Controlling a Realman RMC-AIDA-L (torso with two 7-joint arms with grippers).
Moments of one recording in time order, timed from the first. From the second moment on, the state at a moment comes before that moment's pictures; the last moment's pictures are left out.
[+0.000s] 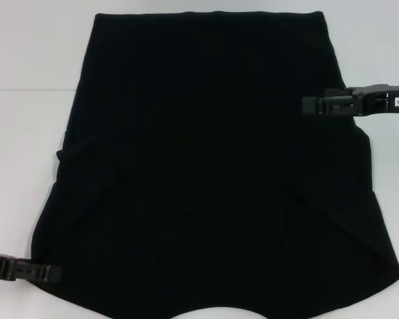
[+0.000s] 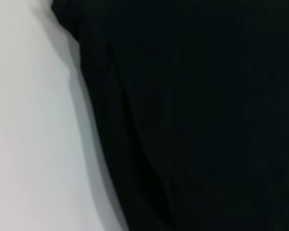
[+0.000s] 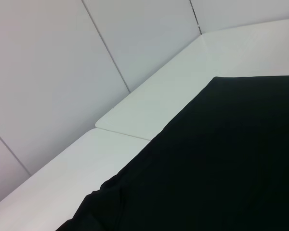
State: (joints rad) left arm -0.48 -2.05 0.42 0.93 2.64 1.68 -2.03; right arm 0.74 1.95 -0.67 -0.70 -2.08 -1.41 1.94
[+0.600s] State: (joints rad) left arm -0.51 -2.05 0.44 0.92 2.64 1.70 -2.02; right arm 0.73 1.94 -0.67 -0.70 -2.08 -1.41 1.94
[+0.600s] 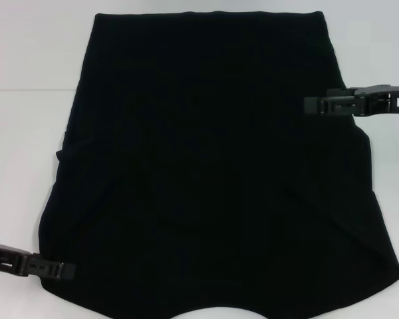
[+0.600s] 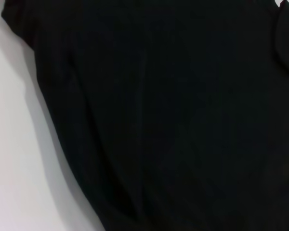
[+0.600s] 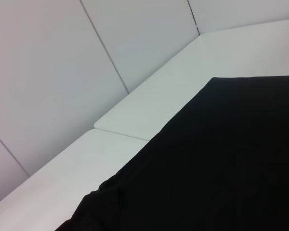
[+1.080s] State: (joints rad) left arm -0.51 -2.04 0.45 0.92 2.64 1.69 -2.03; right arm 0.73 1.94 -0.67 -0.70 -2.08 -1.41 1.94
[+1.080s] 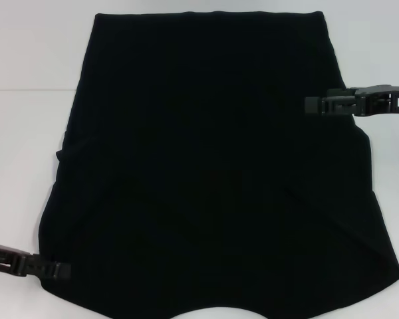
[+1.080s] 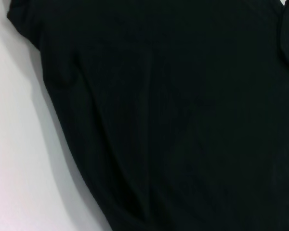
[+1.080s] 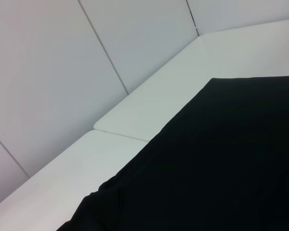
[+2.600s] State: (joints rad) left arm -0.54 -2.04 0.47 0.92 2.69 1.71 -2.04; right arm 0.73 1.94 -0.66 -0.70 -2.07 -1.41 1.94
